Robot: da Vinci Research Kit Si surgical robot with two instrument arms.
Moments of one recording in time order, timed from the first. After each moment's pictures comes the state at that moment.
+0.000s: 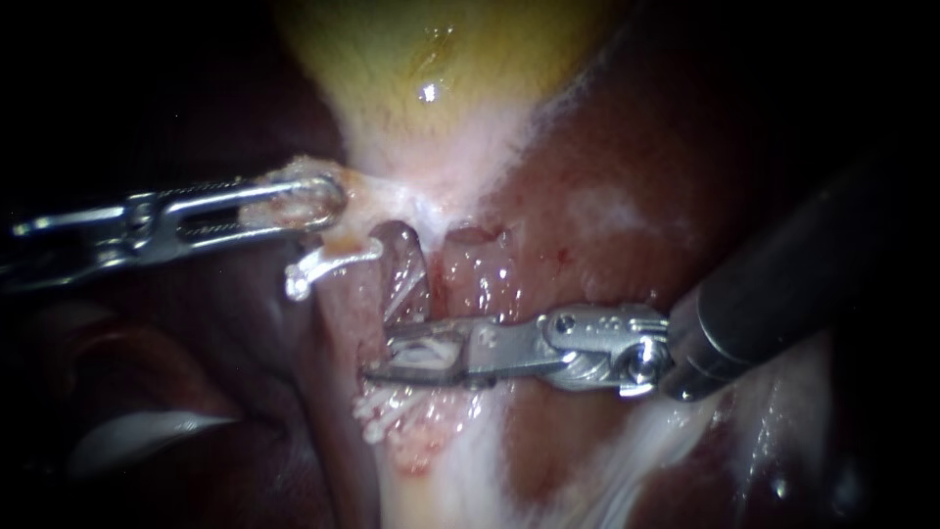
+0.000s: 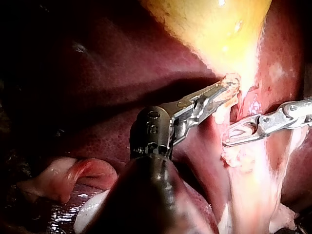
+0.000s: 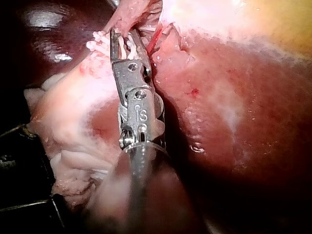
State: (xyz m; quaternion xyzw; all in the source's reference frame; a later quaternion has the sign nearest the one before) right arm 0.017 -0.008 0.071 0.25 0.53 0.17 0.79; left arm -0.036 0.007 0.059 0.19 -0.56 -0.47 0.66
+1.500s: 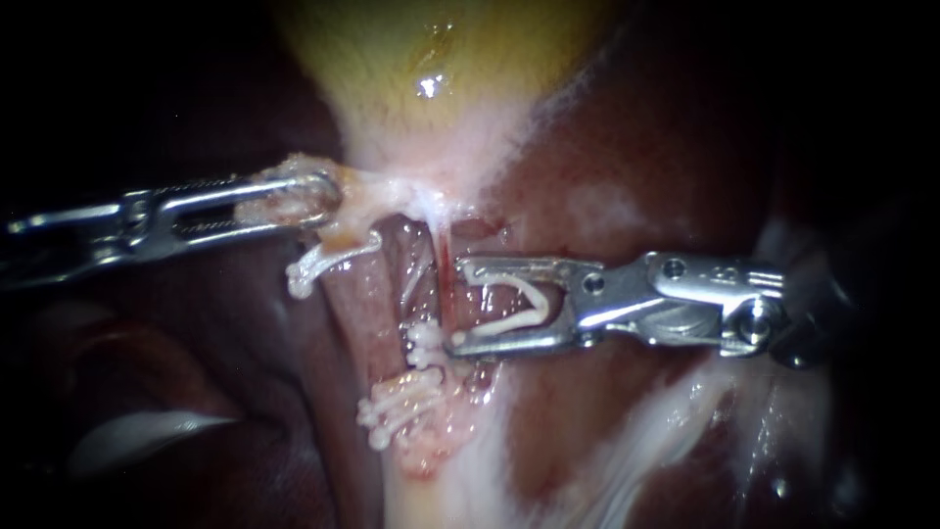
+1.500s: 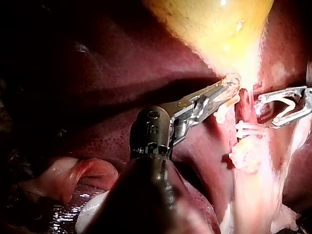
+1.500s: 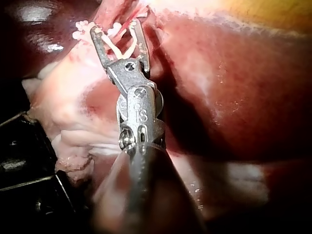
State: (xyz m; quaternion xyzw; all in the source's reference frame) right arm 0.009 -0.002 0.064 0.25 0.57 0.18 0.76; left arm -0.036 0.007 0.059 0.19 -0.56 -0.47 0.66
